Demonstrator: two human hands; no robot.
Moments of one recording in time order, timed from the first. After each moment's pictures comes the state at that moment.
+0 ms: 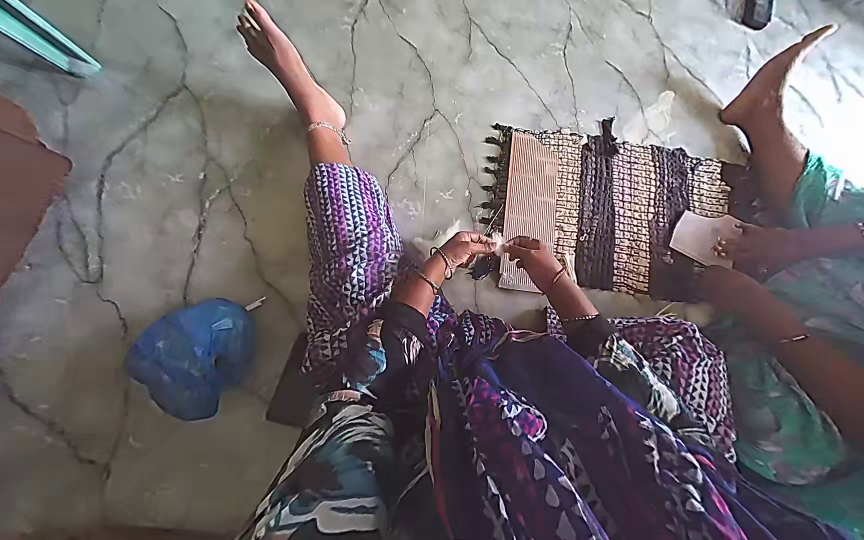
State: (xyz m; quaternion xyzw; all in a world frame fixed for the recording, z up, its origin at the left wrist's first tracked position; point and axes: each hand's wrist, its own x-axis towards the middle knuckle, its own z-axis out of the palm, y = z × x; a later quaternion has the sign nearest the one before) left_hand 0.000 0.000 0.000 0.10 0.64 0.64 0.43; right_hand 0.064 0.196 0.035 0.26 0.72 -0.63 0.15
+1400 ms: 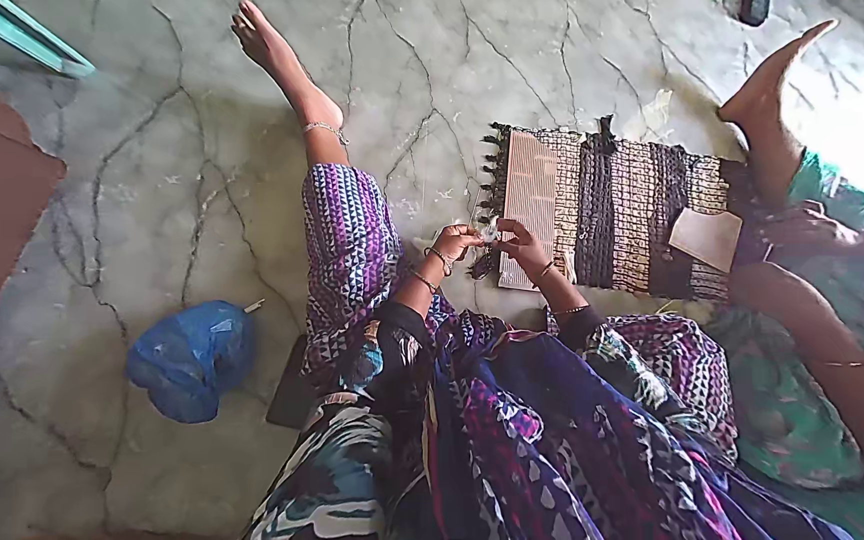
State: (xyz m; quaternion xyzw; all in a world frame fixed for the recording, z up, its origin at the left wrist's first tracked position) left_hand -0.007 0.016 0.035 -0.03 0.66 0.65 0.37; right_hand 0.056 0.186 0.034 0.19 0.76 -0.61 0.11
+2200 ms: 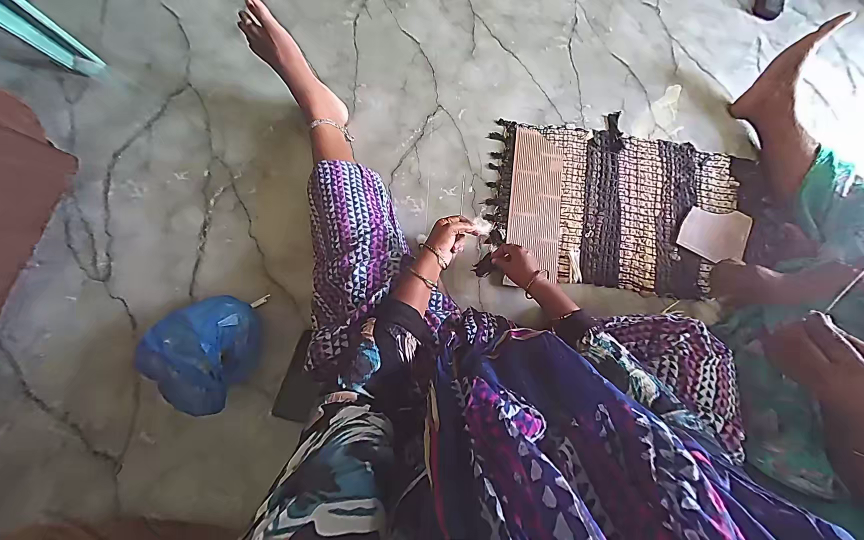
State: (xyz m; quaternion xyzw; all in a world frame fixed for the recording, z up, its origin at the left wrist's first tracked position) left_hand -0.012 0.005 0.040 -0.08 0.61 0.72 0.33; right_hand 0.055 0.179 0.008 0.14 0.89 -0.37 0.24
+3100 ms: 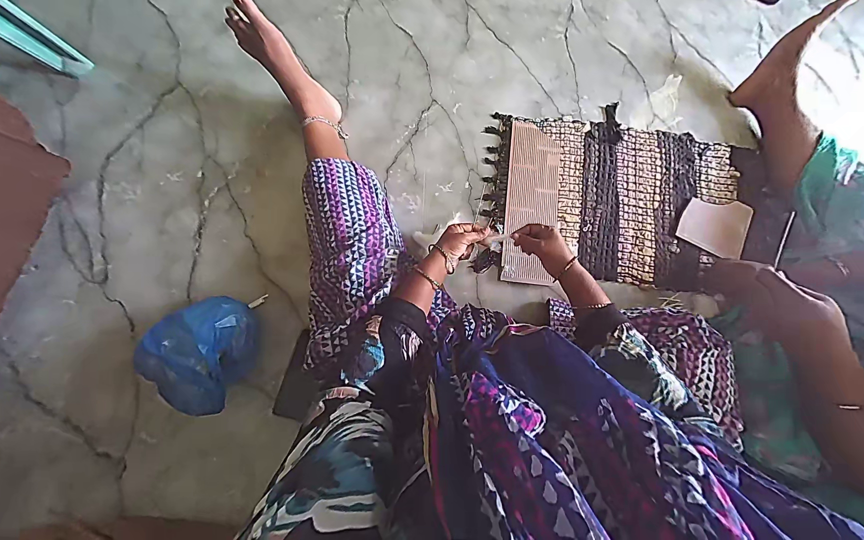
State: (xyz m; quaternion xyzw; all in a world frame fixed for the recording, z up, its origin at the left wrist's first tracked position) left_hand -0.009 0.023 0.012 -0.05 0.60 0.69 0.41; right_hand 0.061 0.226 0.013 0.17 0.76 -0.62 0.09
